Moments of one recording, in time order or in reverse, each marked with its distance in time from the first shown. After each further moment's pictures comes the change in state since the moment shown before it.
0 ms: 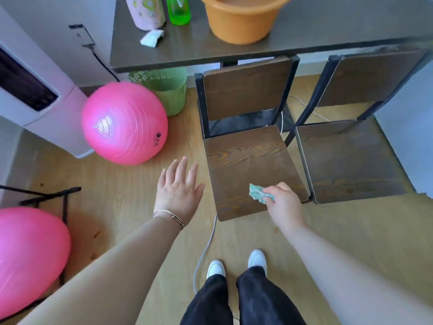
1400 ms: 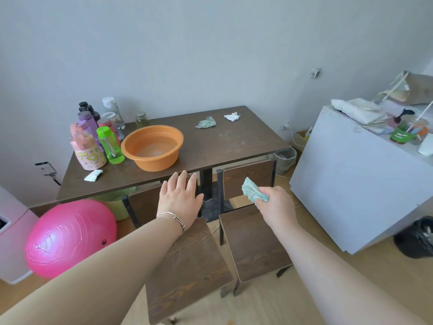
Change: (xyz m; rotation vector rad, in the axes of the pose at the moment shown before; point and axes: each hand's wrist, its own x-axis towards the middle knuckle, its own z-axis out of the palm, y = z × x) left_hand 0.057 0.287 -0.267 0.042 0.266 0.190; right_hand 0.022 0.040 -0.397 0.054 0.357 0.135
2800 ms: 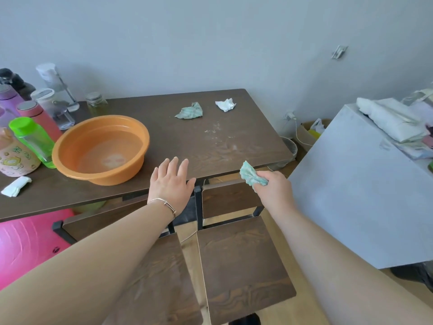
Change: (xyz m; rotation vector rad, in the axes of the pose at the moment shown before) left_hand 0.263 0.047 0.091 -0.092 -0.091 -0.069; right_hand 0.291 0.055 0.041 -0.025 -0.058 0.024
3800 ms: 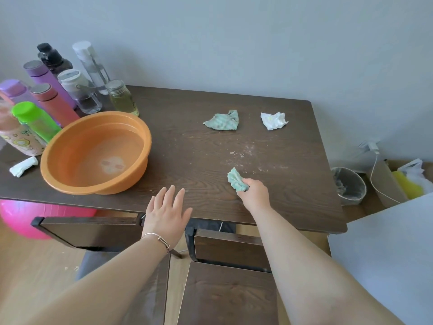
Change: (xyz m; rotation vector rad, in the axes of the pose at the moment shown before) left_hand 0.126 0.026 0.101 -0.017 -0.160 -0.413; right_hand 0.280 0.004 0.180 0.010 -0.515 -0.181
